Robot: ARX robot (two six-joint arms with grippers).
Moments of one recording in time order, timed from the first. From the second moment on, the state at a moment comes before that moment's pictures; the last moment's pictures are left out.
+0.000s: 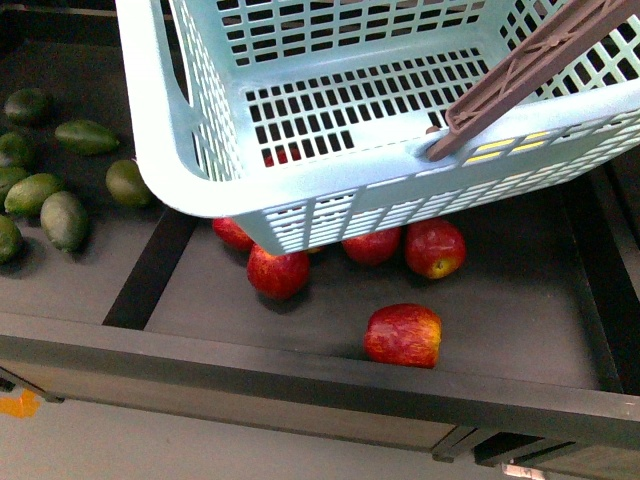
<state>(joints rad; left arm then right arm) -0.62 1.91 1.71 -0.29 0.35 -0.93 0.00 1.00 0.23 0.76 0.00 0.01</state>
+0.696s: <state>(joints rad) -0.62 1.91 1.71 -0.29 0.35 -0.93 0.00 0.79 0.10 0.68 0.00 0.00</state>
